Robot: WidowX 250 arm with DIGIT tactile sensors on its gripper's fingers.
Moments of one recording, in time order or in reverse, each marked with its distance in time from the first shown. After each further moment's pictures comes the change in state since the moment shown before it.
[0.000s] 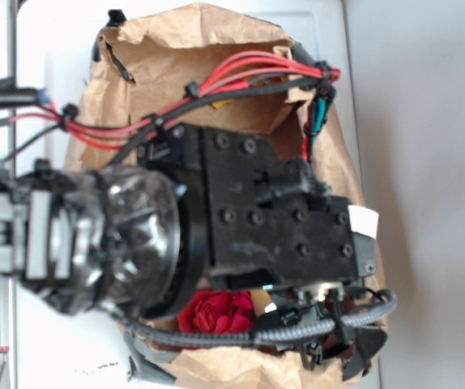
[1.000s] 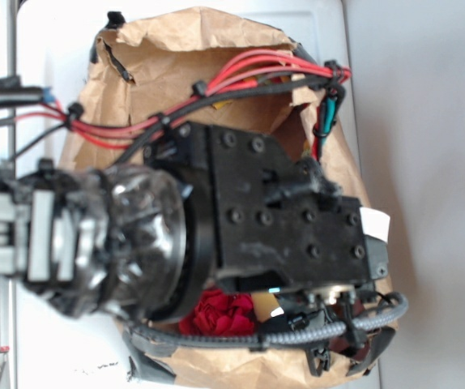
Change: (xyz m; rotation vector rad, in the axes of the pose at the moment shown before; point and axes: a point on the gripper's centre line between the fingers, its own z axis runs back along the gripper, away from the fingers) arm 0.004 -0.001 0.004 0.008 -0.006 -0.013
